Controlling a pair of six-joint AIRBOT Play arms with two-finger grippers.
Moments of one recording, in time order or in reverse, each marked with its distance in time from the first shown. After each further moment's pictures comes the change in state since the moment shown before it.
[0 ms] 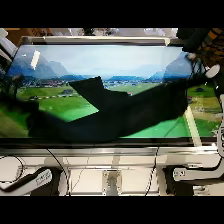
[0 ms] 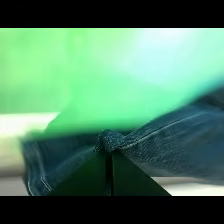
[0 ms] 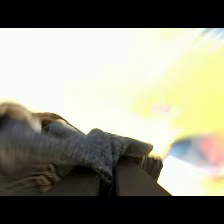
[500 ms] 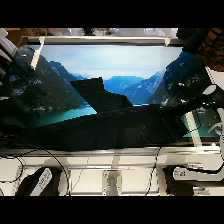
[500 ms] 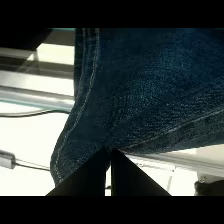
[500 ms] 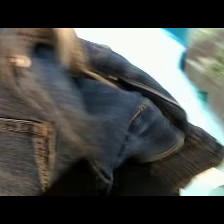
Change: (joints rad) left arm 0.158 0.375 -0.365 0.445 -0.097 0.137; right arm -0.079 0.086 -0.440 0.089 0.288 -0.398
